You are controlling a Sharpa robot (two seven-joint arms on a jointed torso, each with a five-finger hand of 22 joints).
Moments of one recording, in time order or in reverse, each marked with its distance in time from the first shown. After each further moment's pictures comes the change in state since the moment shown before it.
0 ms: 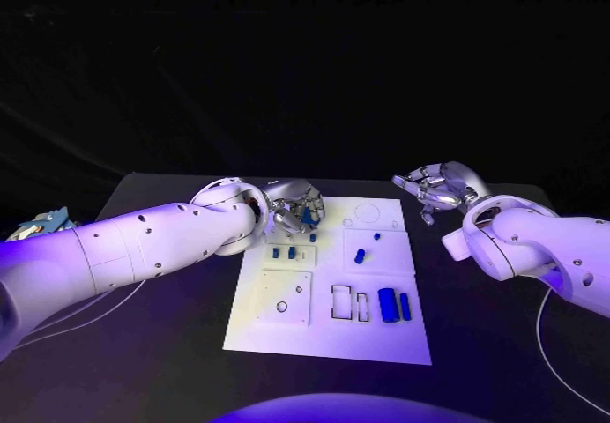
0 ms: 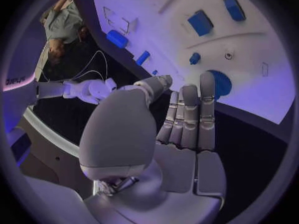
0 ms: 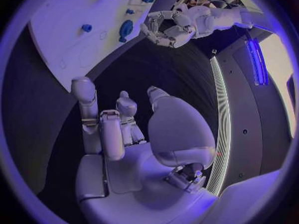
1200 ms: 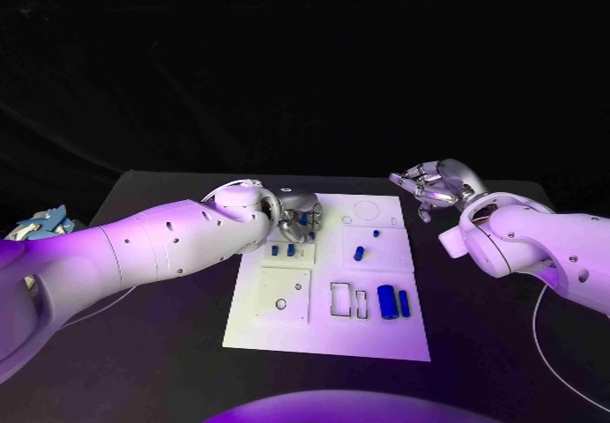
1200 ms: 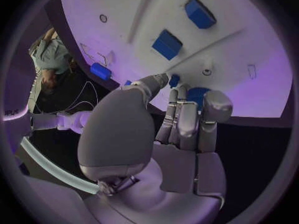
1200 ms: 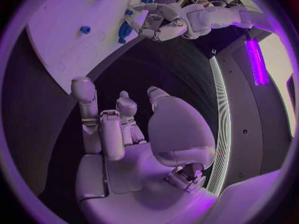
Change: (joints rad) left arm -0.013 0.087 -0.008 -0.092 -0.252 0.112 -0.077; left_hand -0.016 0.001 -0.030 0.020 -0.004 0.081 -0.034 -0.019 -0.036 0.102 -0.034 -0.068 -0.092 0.285 -0.035 0.225 0.297 -0.040 0.266 -0.025 0.297 0.387; right arm -0.002 0.006 0.000 0.000 0.002 0.000 0.001; right_hand 0.000 0.000 -0.003 -0.003 0.004 0.000 0.000 0.000 -0.001 0.000 0.000 0.000 0.000 0.000 0.000 0.000 0.000 0.000 0.000 0.000 0.000 0.000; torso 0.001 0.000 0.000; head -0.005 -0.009
